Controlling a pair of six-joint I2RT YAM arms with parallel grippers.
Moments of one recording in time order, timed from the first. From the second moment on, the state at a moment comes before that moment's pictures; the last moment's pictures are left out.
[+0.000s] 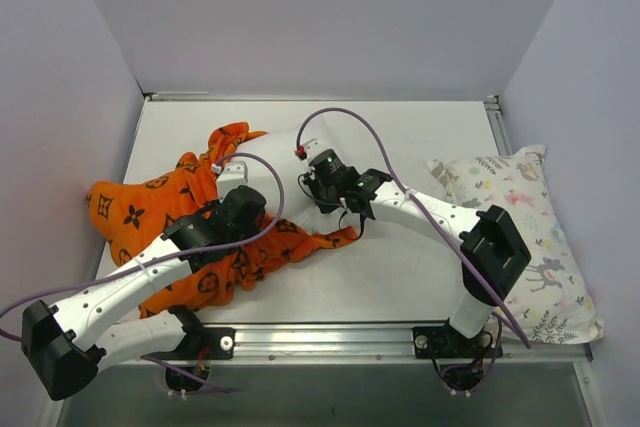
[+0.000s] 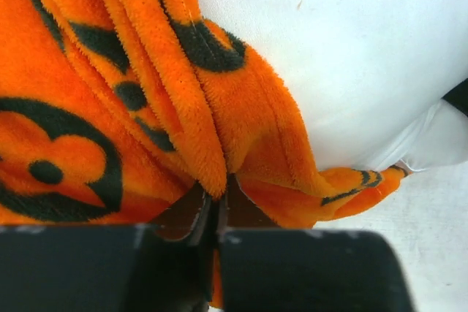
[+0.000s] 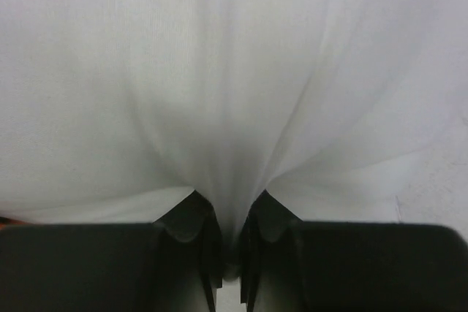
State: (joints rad) left arm -0.80 1.03 0.89 -0.72 -0.57 -0.73; right arm 0.83 1.68 1.23 -0.39 0.15 0.13
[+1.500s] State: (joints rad) left arm -1.21 0.98 0.86 -0.84 -0.63 -0.92; right arm 0.70 1.35 1.51 -1.00 0.35 0.33
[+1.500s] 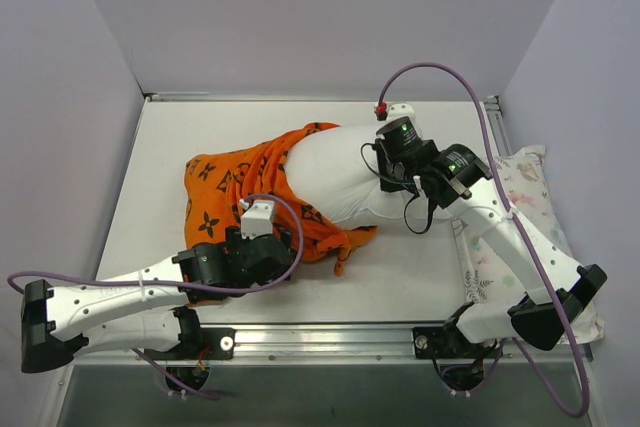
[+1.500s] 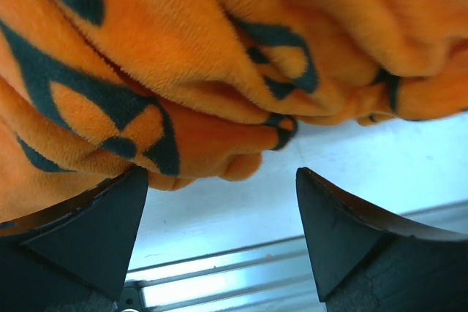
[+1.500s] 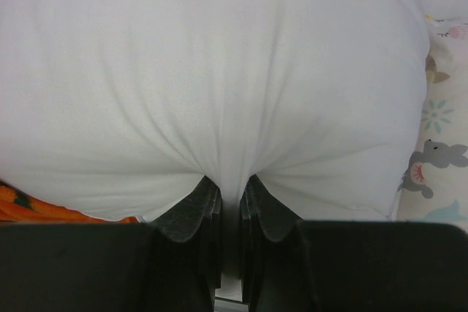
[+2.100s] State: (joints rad) left arm -1.26 1.00 0.72 -0.65 -0.89 -1.03; right arm 0.71 1.35 1.51 -1.01 0.37 0.32
